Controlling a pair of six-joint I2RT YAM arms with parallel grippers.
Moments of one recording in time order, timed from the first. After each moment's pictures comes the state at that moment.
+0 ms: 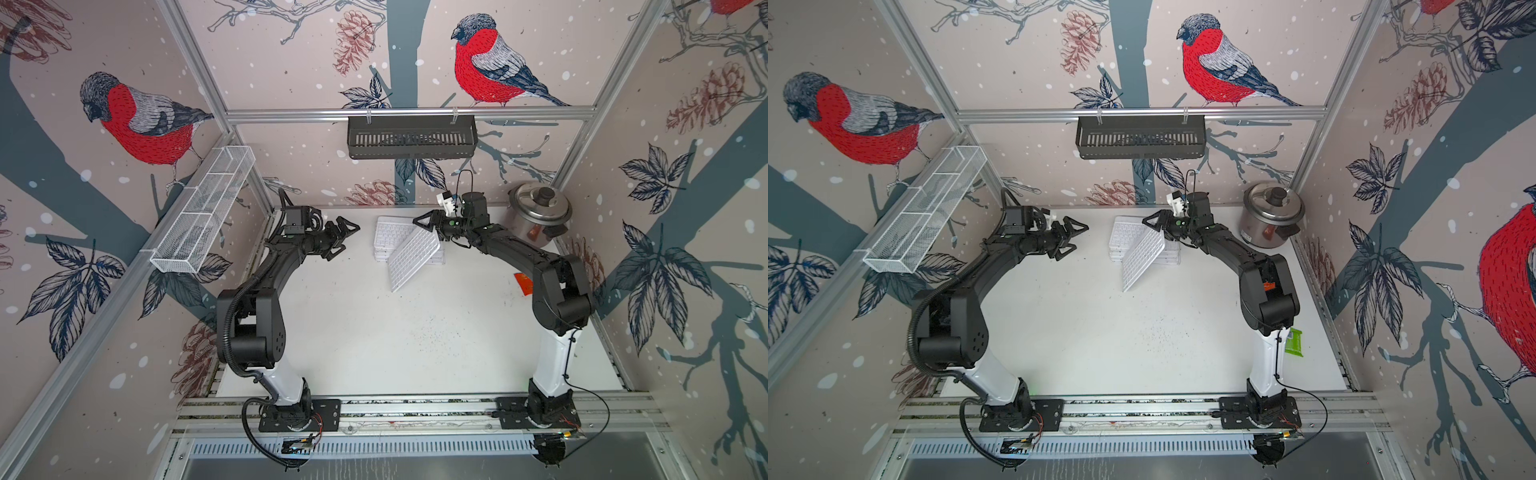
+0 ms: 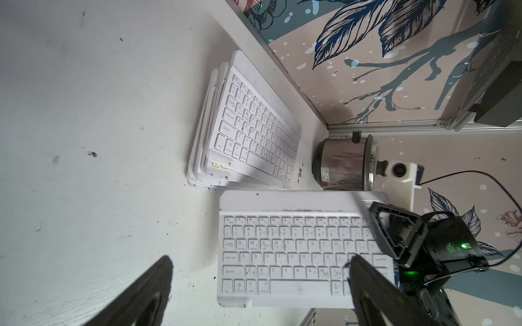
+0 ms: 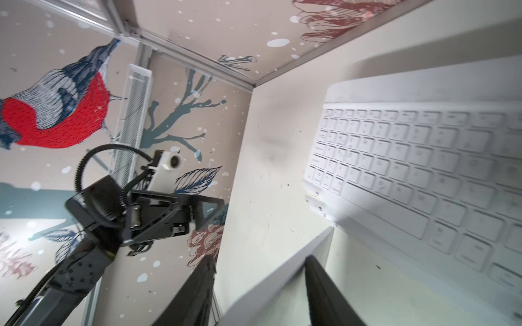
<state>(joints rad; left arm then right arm) 0.00 1.70 1.27 -0.33 0.76 -0.74 0.36 1.99 1.52 0.07 -0.84 0.83</state>
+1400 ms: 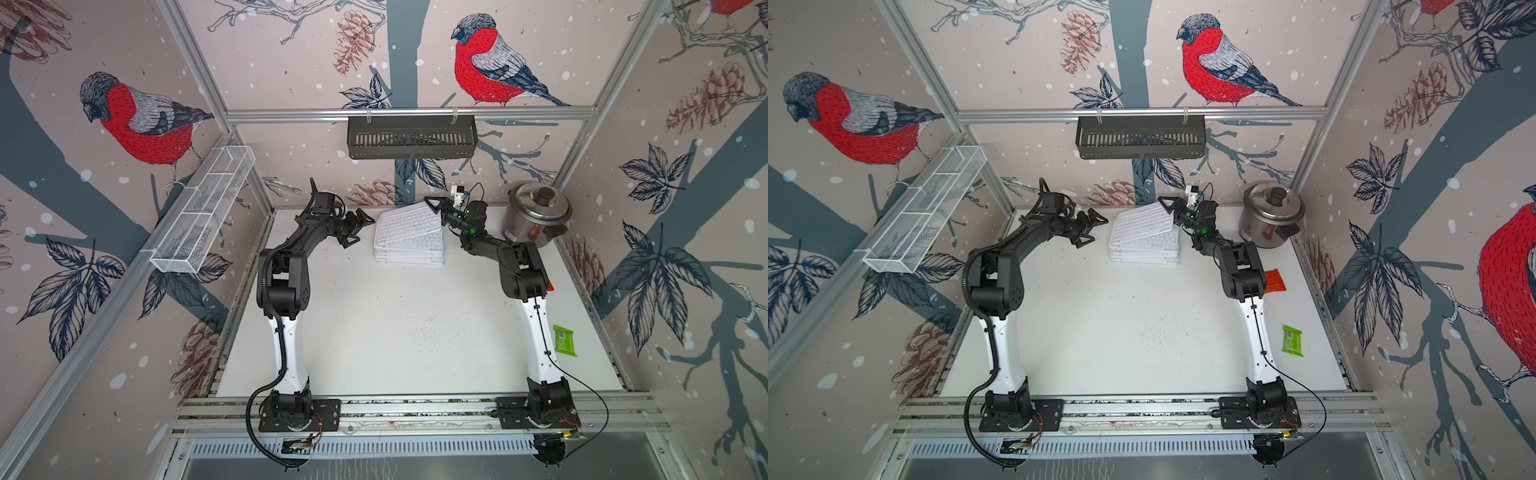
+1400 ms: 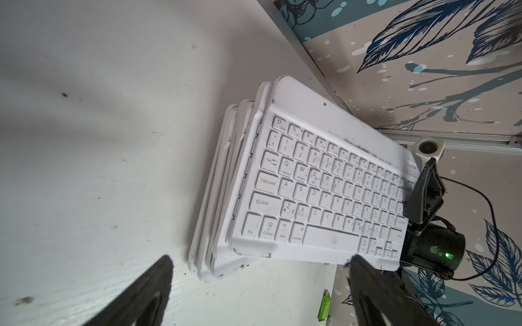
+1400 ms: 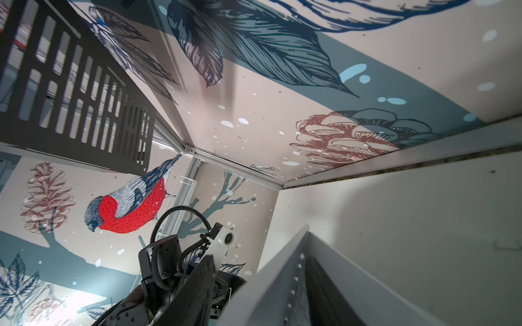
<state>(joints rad) -0.08 2.18 1.75 -0.45 0.70 -0.71 0.25 2.56 1.84 0.84 -0.76 1.24</state>
